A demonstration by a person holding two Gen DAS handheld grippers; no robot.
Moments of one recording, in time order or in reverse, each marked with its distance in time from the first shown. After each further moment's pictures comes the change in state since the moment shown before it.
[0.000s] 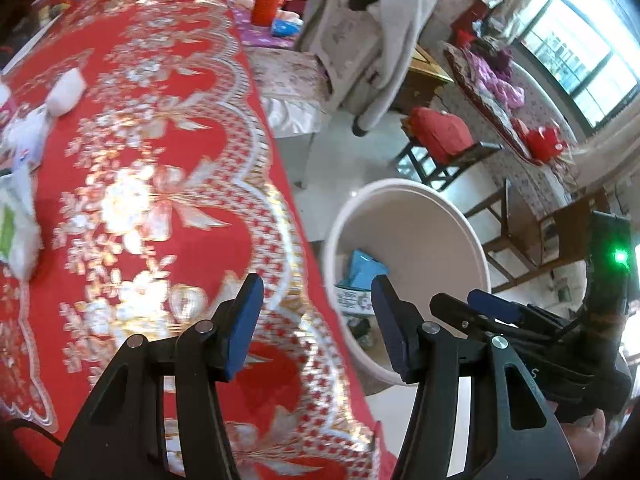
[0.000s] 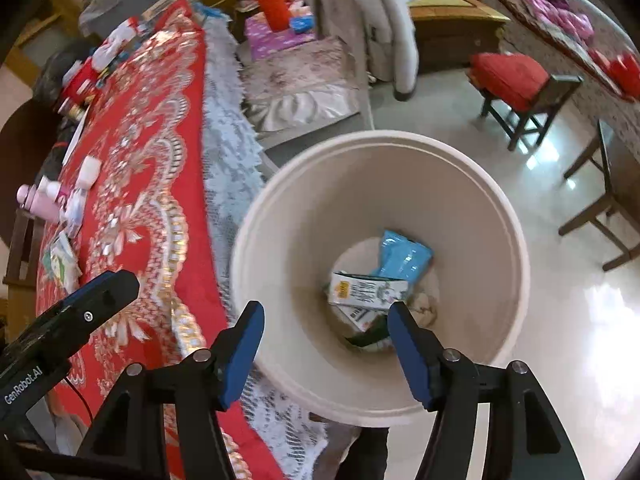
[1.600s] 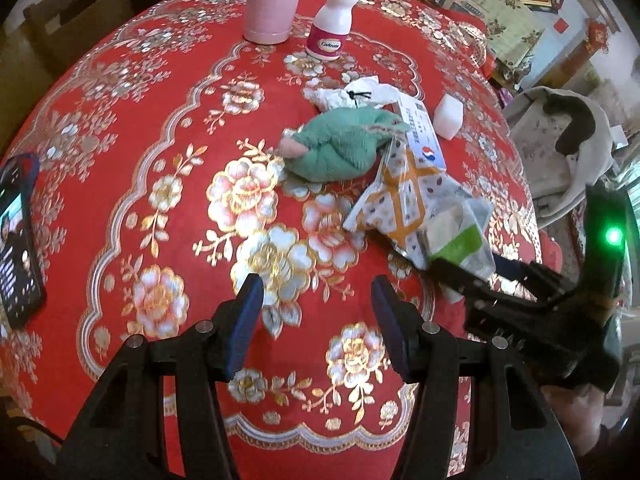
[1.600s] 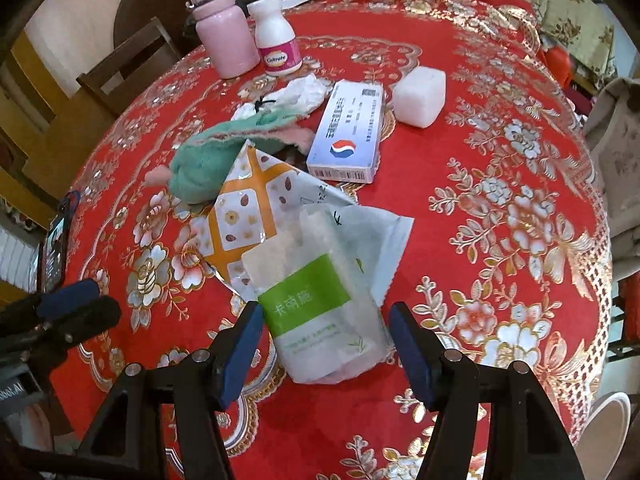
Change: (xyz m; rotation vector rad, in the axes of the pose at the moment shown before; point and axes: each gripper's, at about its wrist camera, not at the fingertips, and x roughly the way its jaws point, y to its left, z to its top) left arm -0.127 0.324 -0.051 -0.492 -0.102 0.236; right arm 0.118 0.388 0.004 -0.711 0.050 0.161
